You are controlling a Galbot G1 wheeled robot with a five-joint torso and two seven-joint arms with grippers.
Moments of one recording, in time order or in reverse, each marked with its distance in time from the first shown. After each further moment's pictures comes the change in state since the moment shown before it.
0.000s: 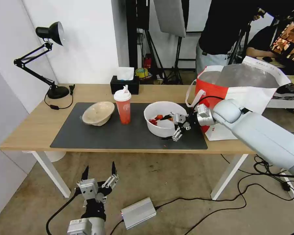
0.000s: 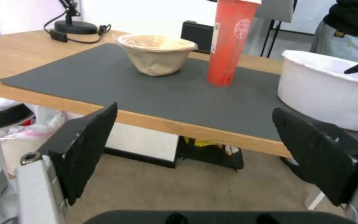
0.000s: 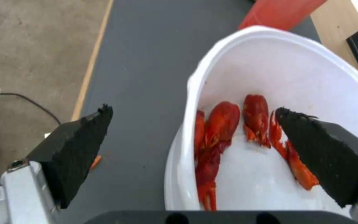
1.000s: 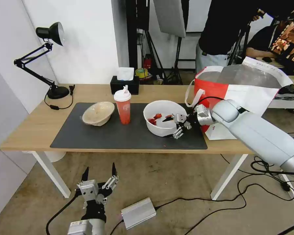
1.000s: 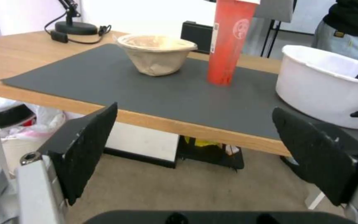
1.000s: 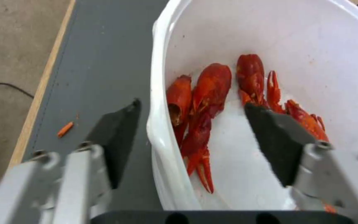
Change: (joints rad) left arm 0.010 -0.005 0.004 -0.001 0.011 -0.008 0.000; right arm -0.001 0.035 0.007 -0.092 -0.046 0.013 -0.006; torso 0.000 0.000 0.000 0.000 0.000
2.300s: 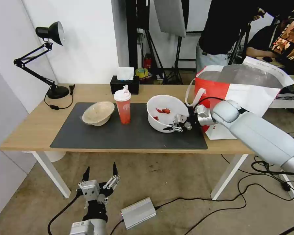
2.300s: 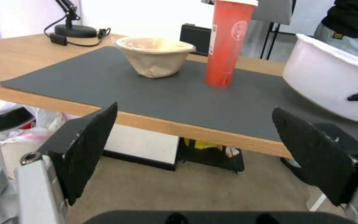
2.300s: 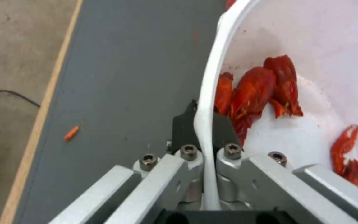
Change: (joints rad) left arm -0.002 -0.005 0.006 0.012 0.015 -0.023 0.000; right arm 0.001 -0.021 -0.001 0.021 0.040 0.004 0.005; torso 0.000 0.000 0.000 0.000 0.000
